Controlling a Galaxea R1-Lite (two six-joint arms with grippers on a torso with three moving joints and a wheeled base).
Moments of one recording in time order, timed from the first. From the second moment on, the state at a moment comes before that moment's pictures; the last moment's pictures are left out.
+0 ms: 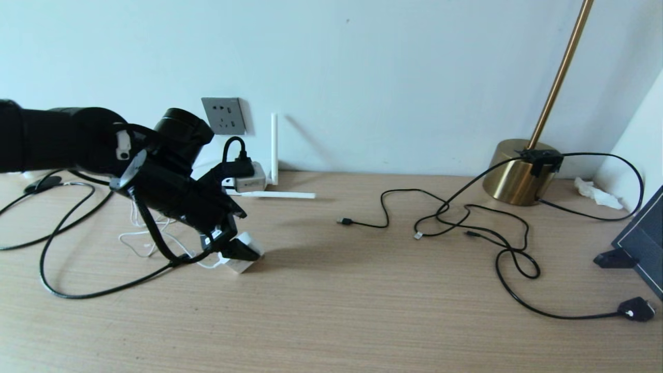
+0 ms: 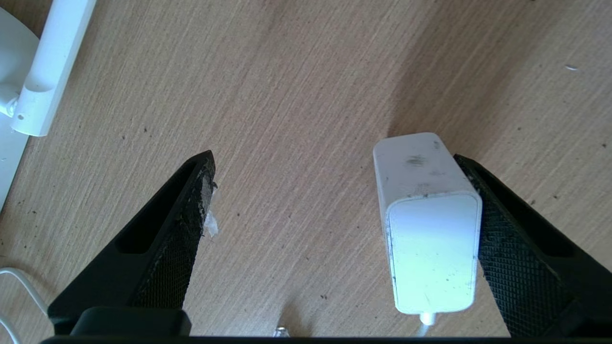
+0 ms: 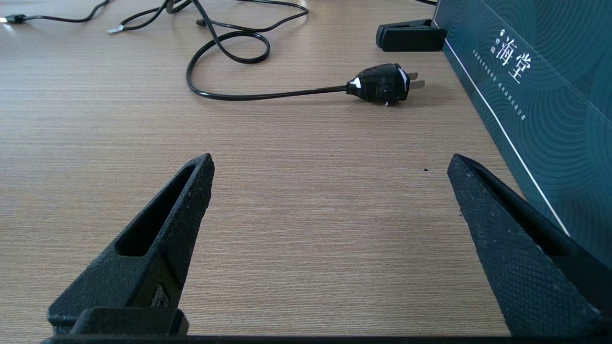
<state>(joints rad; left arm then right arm) -0.26 1.88 -1.60 0.66 -0.24 0.83 0.00 0.00 0.00 -0.04 -0.03 0.04</state>
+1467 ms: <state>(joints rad) -0.26 1.87 -1.58 0.69 -0.24 0.85 0.00 0.00 0.00 -0.04 -0.03 0.04</state>
